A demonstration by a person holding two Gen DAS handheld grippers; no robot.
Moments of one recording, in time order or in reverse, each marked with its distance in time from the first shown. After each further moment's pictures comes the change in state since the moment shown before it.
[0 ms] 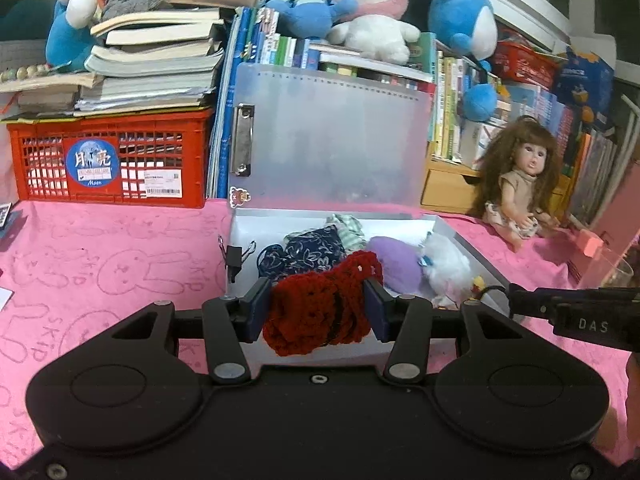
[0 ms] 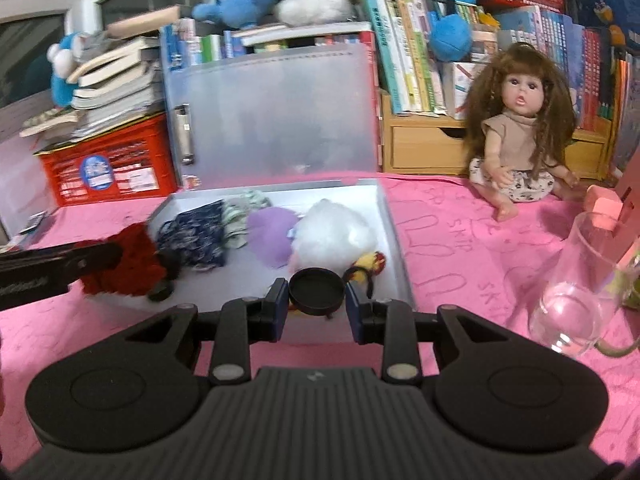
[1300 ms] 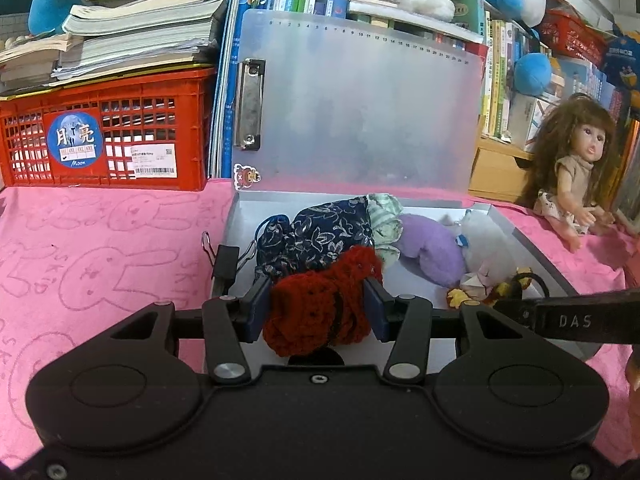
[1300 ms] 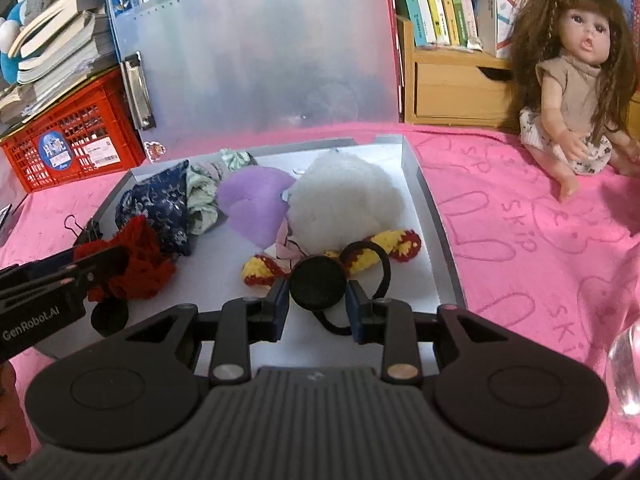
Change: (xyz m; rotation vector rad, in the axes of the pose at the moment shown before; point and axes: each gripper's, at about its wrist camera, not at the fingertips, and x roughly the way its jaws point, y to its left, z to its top) left arm 0.098 0.001 0.009 -0.014 0.073 0.079; right arm 0.110 0.002 0.026 0.046 0.208 0.025
